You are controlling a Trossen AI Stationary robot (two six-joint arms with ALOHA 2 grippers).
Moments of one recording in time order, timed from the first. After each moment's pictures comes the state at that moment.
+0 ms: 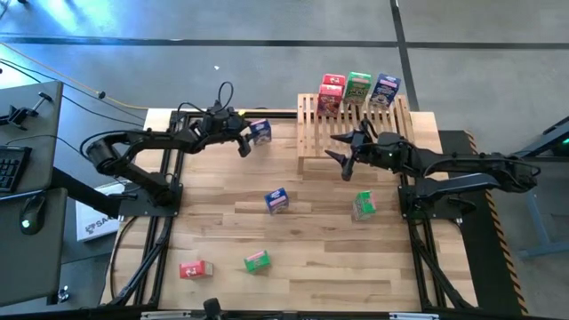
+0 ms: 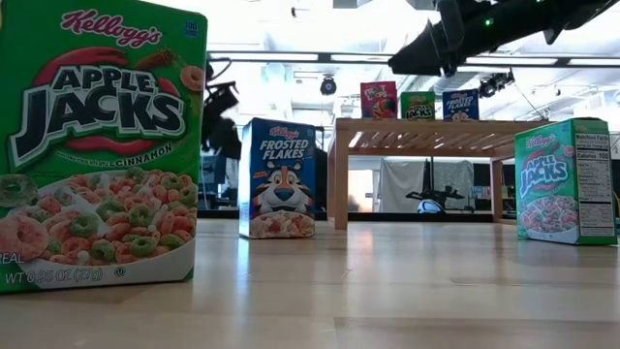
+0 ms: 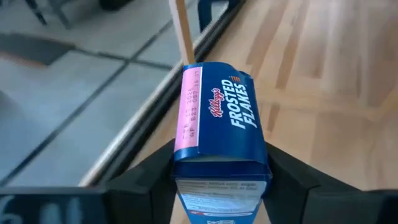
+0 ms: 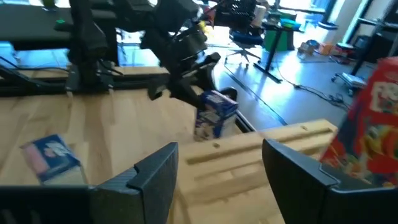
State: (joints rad) left arm 0.70 1.45 0.58 0.41 0.16 0.27; right arm -0.20 0.95 0.60 0.17 0.18 -0.10
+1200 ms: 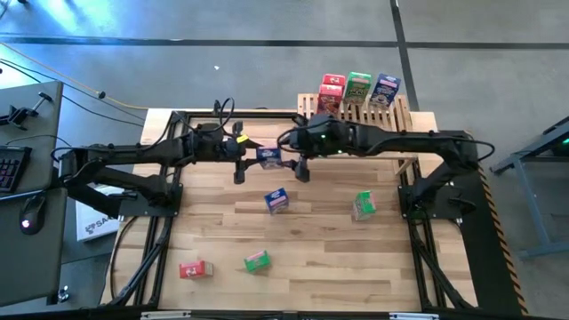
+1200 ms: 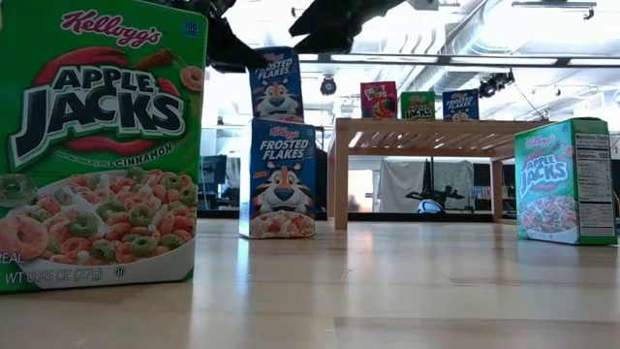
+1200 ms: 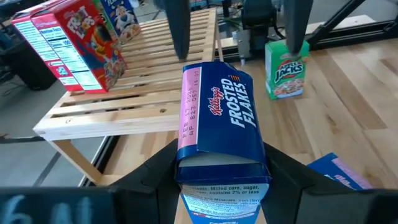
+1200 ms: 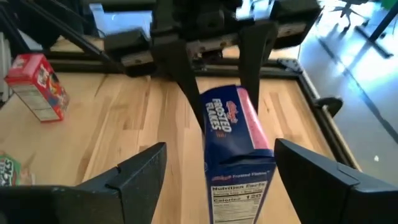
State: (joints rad) left arm 0.26 1.10 0.74 0.03 0.07 0.28; right arm -0.16 1.60 1.39 -0.26 -0.10 -0.14
